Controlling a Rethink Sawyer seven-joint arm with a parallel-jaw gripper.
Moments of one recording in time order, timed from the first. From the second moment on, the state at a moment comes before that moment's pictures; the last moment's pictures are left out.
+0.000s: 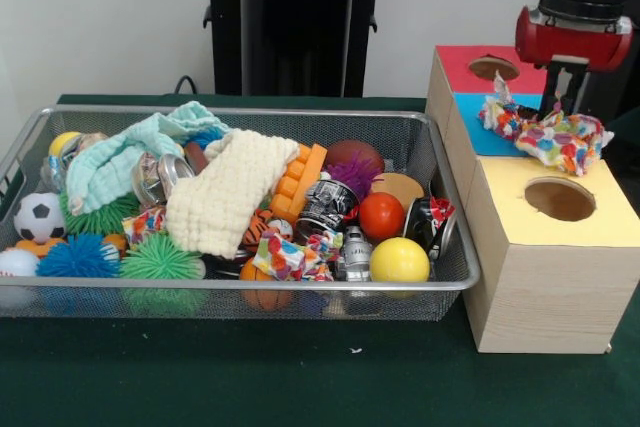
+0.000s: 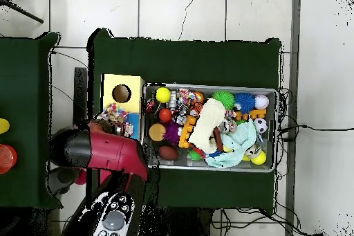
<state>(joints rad) 0.36 -0.59 -0.31 1.69 0.44 0.41 1.71</state>
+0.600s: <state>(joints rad) 0.36 -0.64 -0.34 1.61 0.40 0.39 1.71</state>
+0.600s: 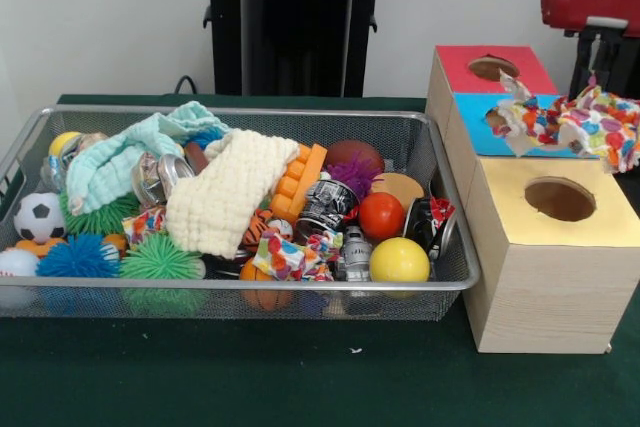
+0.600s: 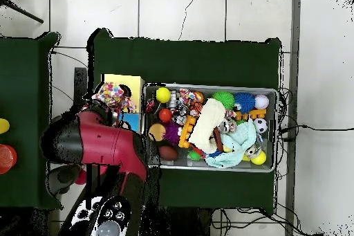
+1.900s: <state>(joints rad) 0.29 -0.59 -0.33 1.59 0.26 0.24 1.71</state>
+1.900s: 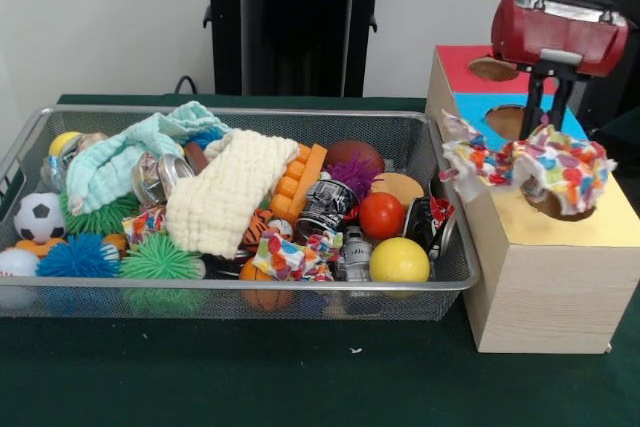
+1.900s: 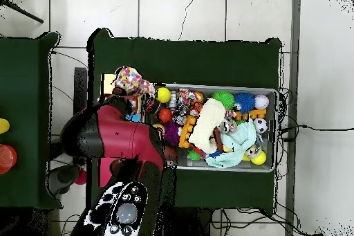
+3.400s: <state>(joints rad) 0.28 -0.66 -0.27 1.59 0.40 0.54 1.71</state>
